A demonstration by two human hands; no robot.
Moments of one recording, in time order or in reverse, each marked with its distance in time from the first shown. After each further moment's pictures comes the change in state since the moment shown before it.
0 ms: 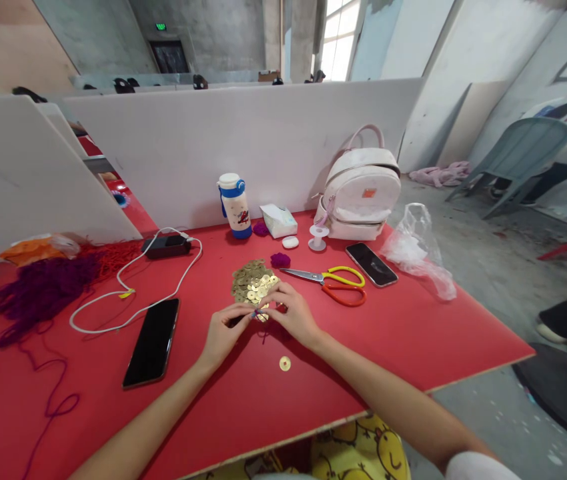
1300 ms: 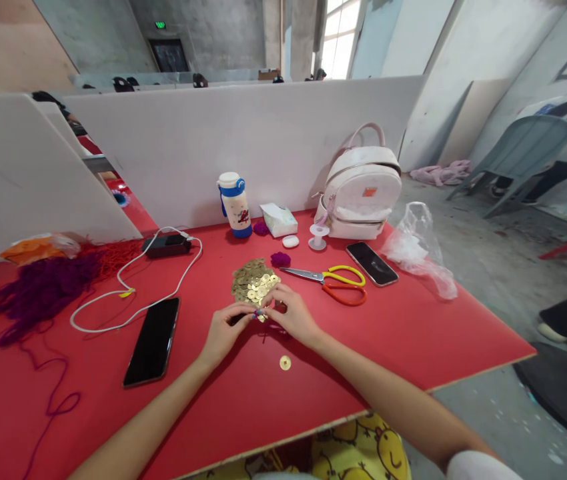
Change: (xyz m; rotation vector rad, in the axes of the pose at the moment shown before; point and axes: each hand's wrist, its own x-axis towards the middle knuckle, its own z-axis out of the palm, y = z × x) left_hand 0.002 -0.008 -0.001 -0.015 -0.052 0.011; right_hand 0.002 -0.008 0.000 0.063 -0.048 0.078
